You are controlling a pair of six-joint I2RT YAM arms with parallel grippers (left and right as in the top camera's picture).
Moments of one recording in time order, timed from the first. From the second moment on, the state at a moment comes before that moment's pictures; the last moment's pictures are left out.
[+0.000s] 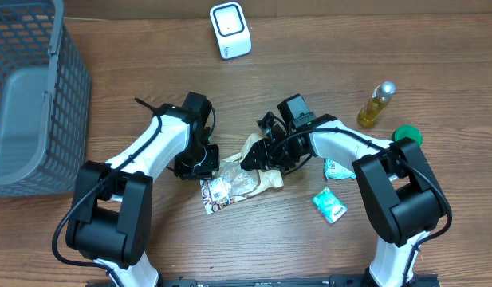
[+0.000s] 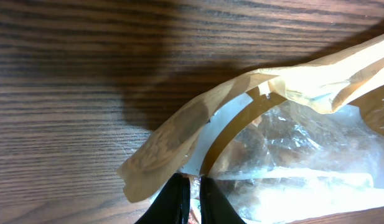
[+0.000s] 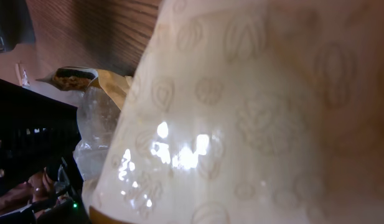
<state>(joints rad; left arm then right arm) -0.30 1.85 1.17 -0.98 0.21 -0.36 0.44 1.99 1.13 -0.45 -0.75 0.34</state>
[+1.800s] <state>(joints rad) 0.00 1.86 1.68 -1.31 -0.01 -0.34 0.45 1.99 1.13 -0.44 -0.75 0.33</state>
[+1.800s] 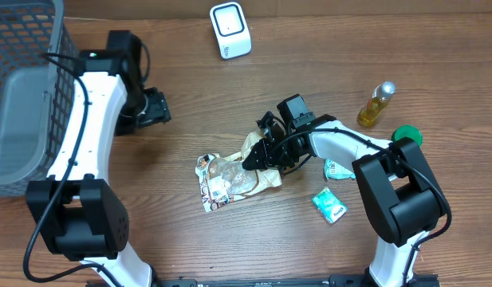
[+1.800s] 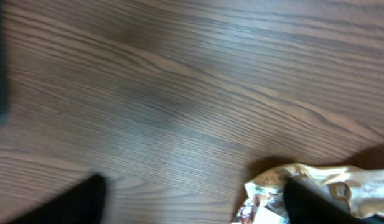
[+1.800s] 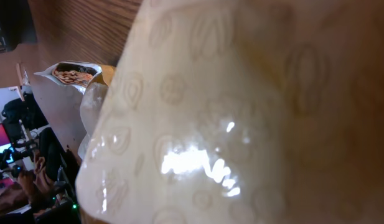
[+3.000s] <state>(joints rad) 0.04 1.86 1.68 -1.30 -0.02 -0.34 0.28 1.75 1.17 -0.56 -1.11 0.24</state>
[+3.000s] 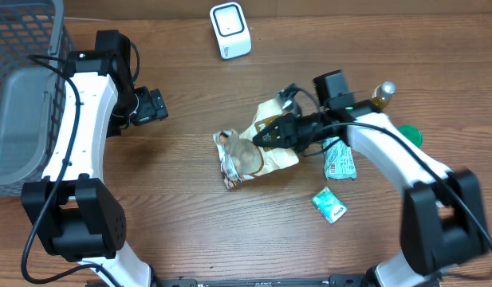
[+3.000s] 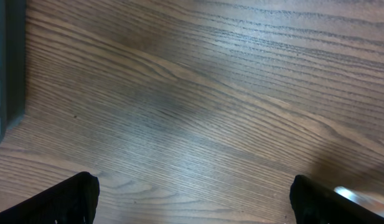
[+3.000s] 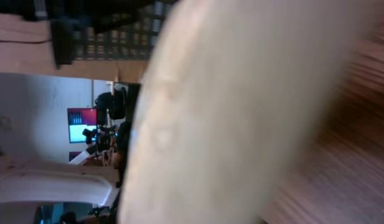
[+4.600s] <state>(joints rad) 0.04 1.86 1.68 -1.30 -0.02 -0.34 0.24 1.63 1.17 -0.67 -1.56 0.08</state>
